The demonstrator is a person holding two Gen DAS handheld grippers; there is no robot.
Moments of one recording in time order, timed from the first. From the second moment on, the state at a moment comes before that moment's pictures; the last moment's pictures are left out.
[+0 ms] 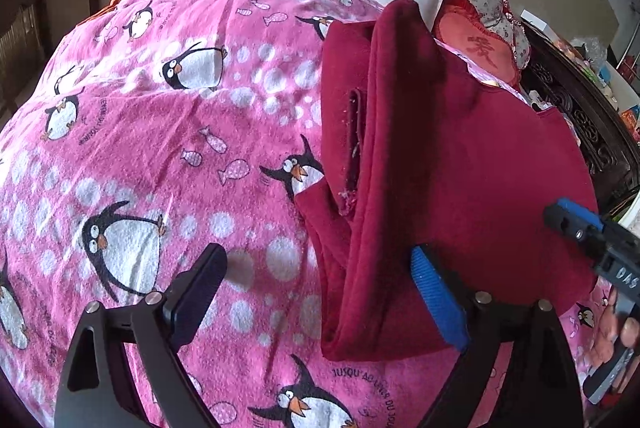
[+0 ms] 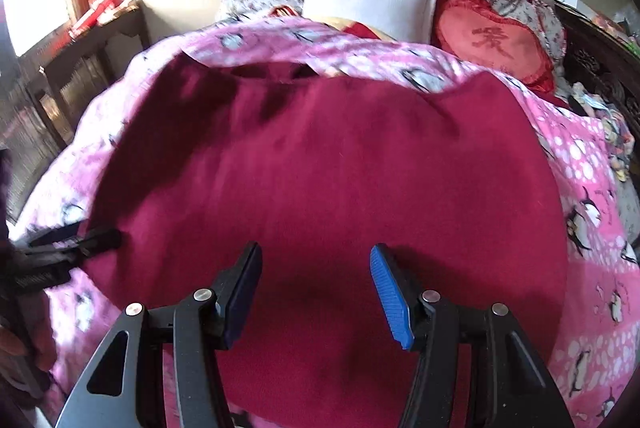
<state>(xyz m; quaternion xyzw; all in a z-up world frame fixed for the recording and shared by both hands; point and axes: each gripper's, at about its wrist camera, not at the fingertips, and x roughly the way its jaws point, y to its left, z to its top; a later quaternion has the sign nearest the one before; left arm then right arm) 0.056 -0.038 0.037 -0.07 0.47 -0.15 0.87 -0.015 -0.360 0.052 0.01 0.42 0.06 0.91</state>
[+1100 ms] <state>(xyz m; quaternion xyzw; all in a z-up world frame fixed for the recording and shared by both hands) 0.043 -0.006 0.025 -0.15 0.45 -0.21 0.85 0.110 -0.200 0.040 0.00 0.41 0.16 0.90</state>
